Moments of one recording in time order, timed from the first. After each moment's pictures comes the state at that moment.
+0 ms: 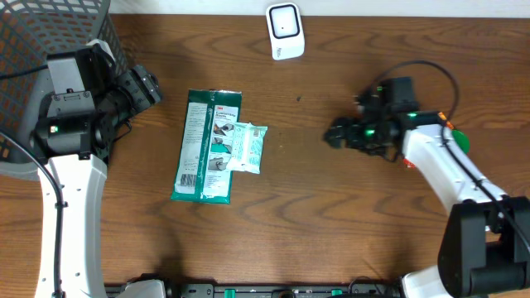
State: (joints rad) left arm 0.13 1.35 1.35 -0.79 0.16 -0.41; right arm 0.16 1.68 1.08 -0.61 -0.44 0.26
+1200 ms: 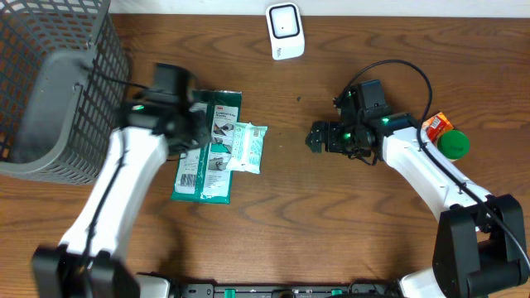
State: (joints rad) left arm -0.20 1.54 1.25 -0.98 0.05 -0.45; right arm 0.27 1.68 1.08 -0.59 -0.30 0.35
